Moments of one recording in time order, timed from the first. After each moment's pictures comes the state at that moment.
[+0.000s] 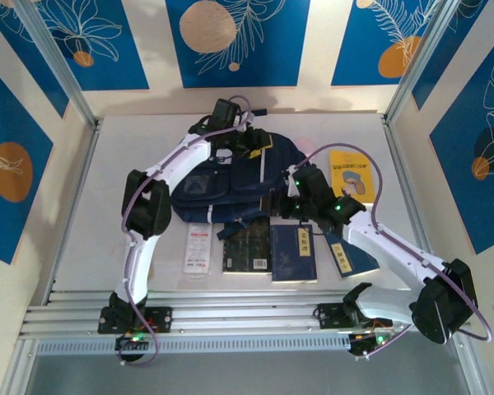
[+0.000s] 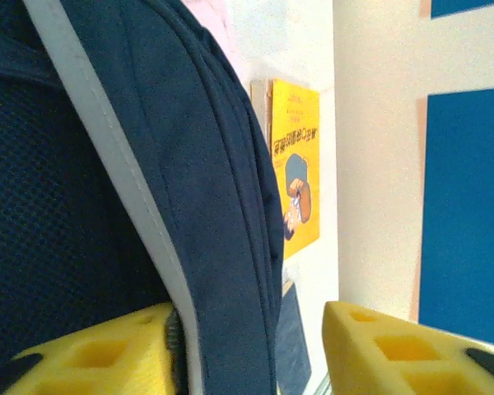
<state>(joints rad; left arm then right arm) -0.50 2.24 2.04 -0.53 0.61 -0.82 0.64 1.18 0.86 -0.43 -0.19 0.60</state>
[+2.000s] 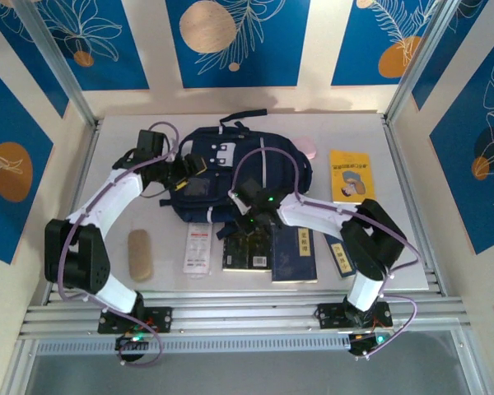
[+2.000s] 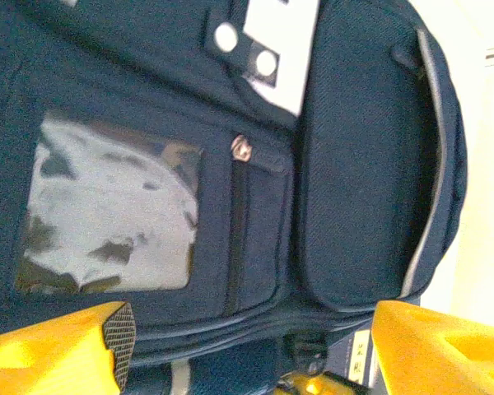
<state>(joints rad) -0.21 1.53 1.17 -0.55 0.42 -0.70 0.83 1.71 1.13 -0.52 -0.06 0.21</state>
